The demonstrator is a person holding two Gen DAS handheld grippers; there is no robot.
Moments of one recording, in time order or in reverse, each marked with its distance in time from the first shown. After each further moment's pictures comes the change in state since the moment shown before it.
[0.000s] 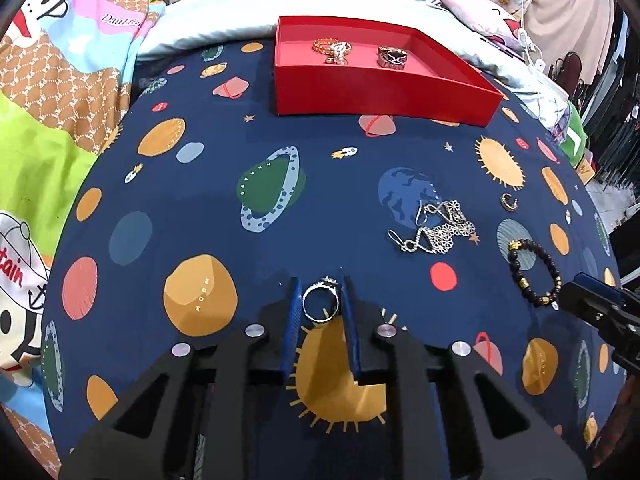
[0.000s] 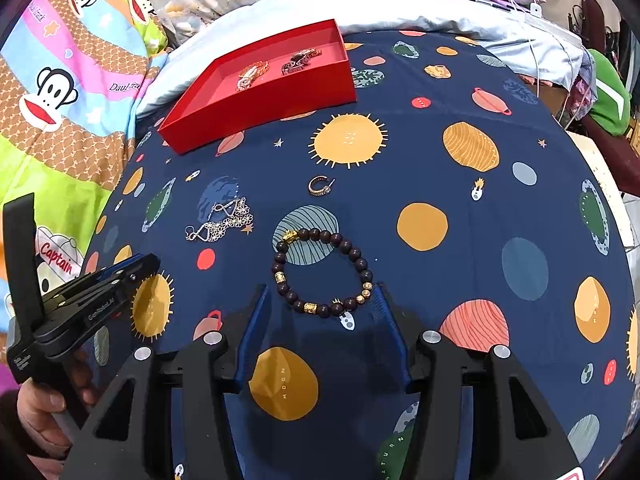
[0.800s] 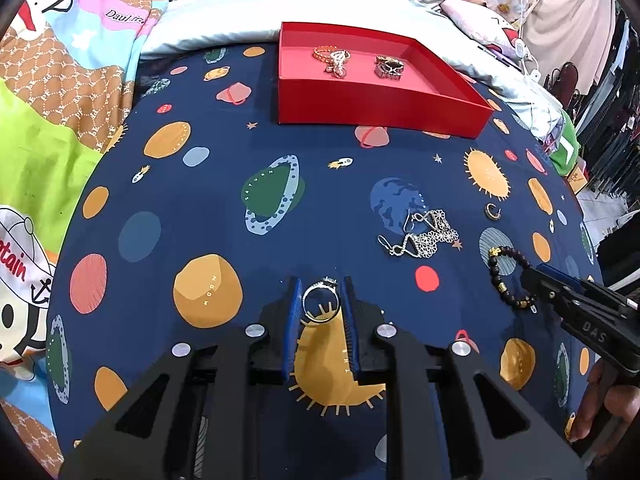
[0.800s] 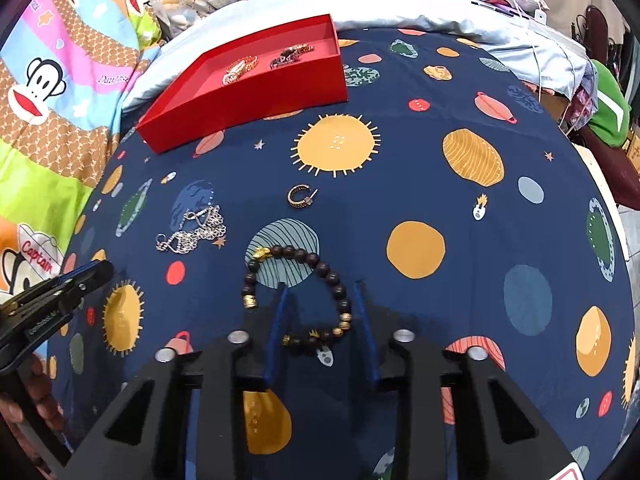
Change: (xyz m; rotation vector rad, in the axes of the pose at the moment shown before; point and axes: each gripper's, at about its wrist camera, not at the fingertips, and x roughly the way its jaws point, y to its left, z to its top) left arm -0.016 0.003 0.005 -0.024 0.004 -0.027; right arm 0.025 -0.006 0.012 -0.034 0.009 -0.050
